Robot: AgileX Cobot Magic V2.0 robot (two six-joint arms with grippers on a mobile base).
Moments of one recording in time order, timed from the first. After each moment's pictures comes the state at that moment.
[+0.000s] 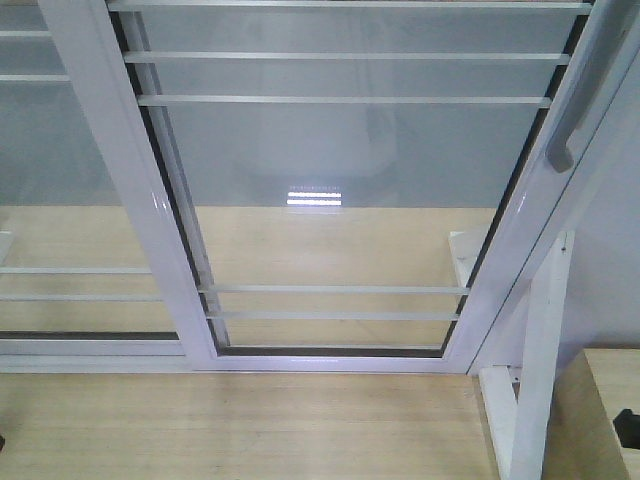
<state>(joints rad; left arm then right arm) -0.08 -0.01 0.03 0.02 0.15 0.00 -0.07 -0.01 0.03 0.00 0.18 0.00</state>
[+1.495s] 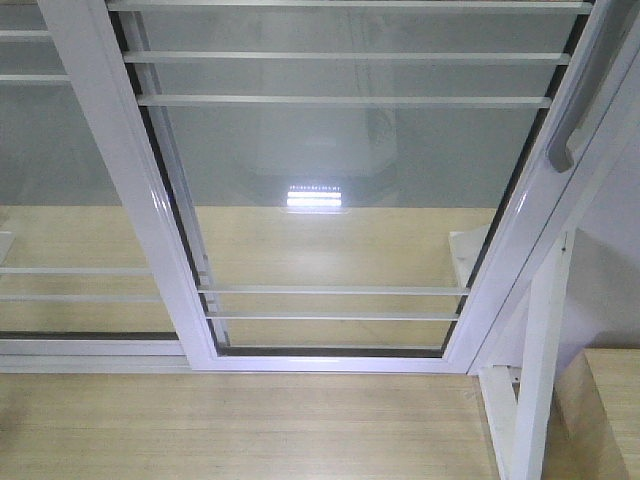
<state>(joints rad) -0.08 0.54 -0.52 0.09 0.03 -0.15 -0.07 0.62 -0.60 0.00 0.17 -0.07</state>
